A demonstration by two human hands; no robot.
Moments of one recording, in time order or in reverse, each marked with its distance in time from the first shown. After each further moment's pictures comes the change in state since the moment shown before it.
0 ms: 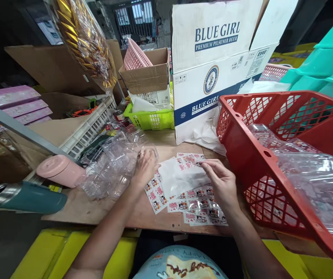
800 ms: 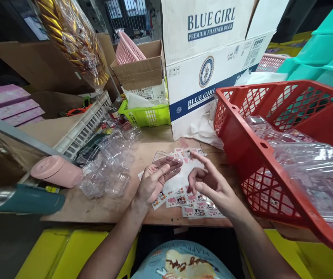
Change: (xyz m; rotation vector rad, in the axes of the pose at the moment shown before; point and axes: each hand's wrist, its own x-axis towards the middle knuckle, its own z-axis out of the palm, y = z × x) left_hand -0.053 0.076 0.010 -1.273 -0.309 -0.476; right_hand -0.023 -0.044 -0.003 0.236 -0.534 0.224
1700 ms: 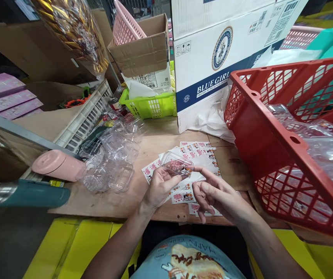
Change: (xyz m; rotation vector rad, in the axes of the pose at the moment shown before) left_hand -0.009 -0.024 -0.008 0.182 0.008 0.072; right_hand -0.007 0.014 0.009 0.479 -0.176 0.396
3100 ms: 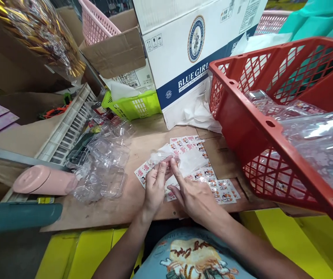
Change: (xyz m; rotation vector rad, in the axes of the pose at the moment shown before) left_hand 0.000 -0.013 0.006 0.084 0.211 0.008; right_hand 0.013 0.038 0.011 -1.579 0.470 -0.190
